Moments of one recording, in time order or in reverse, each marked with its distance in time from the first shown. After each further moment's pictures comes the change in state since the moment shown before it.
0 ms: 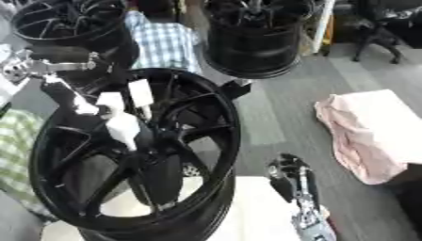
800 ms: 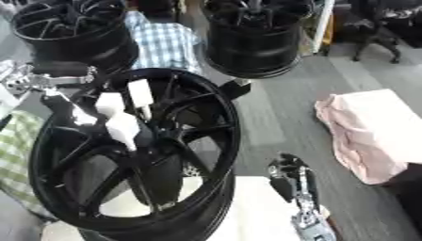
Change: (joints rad) left arm 0.026 -0.009 -0.013 0.056 0.050 -0.016 0.016; right arm 0.000 0.002 0.000 0.000 0.000 -0.001 -0.001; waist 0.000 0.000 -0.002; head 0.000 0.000
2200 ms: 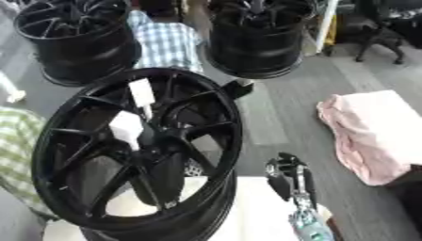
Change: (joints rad) left arm 0.469 0.342 0.541 -0.153 0.388 0.188 -0.188; right arm -0.004 0.000 -0.005 0.000 -0.001 0.000 -0.014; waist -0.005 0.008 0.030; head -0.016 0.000
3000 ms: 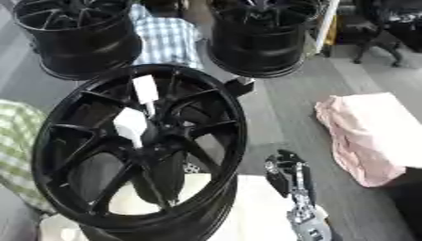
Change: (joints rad) left arm 0.295 -0.512 0.308 -0.046 -0.099 0.178 0.503; right arm -0.013 0.000 -0.008 -0.001 -0.018 0.009 -0.008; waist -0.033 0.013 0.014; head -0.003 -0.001
